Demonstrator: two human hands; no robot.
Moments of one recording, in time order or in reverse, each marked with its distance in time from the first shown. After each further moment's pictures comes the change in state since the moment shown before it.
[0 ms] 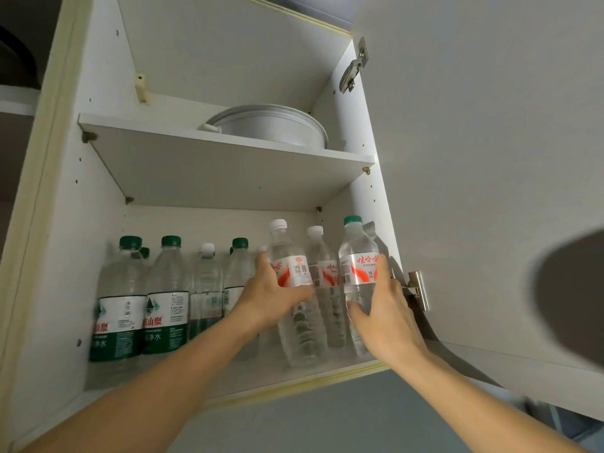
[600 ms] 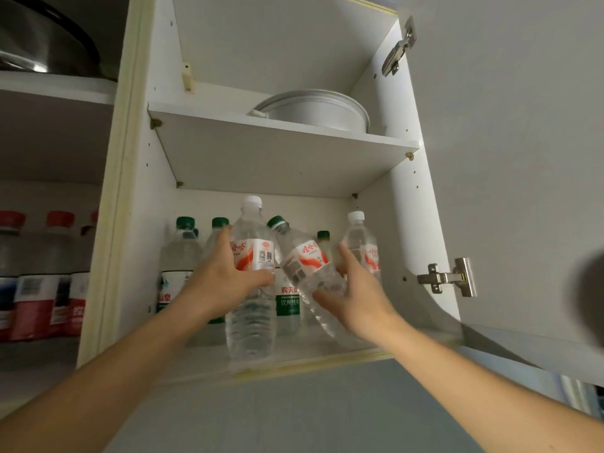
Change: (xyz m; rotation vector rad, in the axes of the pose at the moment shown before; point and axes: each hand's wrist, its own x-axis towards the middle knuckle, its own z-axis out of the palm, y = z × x) left_hand -0.058 -0.020 -0.111 0.136 0.170 0.006; right_hand -0.011 -0.068 0.049 0.307 -0.302 -0.157
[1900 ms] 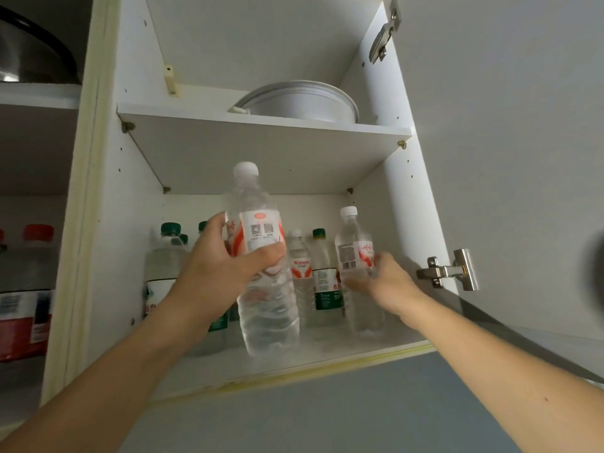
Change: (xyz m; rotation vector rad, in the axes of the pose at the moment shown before) left_hand -0.013 0.033 0.014 -0.385 0.053 0.104; right_hand 0.043 0.061 -0.037 -0.030 0.015 0.396
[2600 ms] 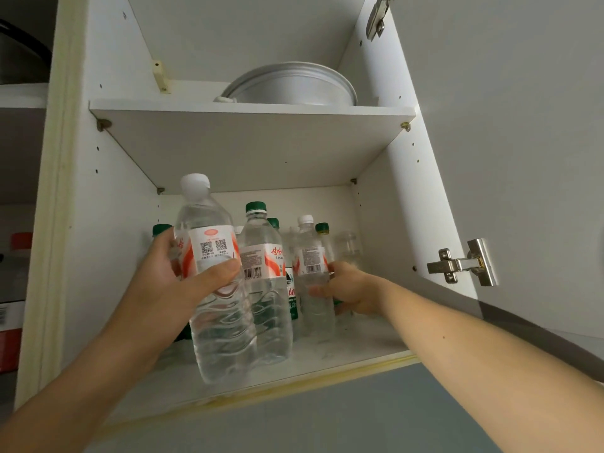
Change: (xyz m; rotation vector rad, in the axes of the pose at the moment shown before) left_hand -0.010 -0.017 -0.028 0.100 0.114 -0.001; right_hand 0.072 0.005 0.062 0.225 -0.484 -0.001
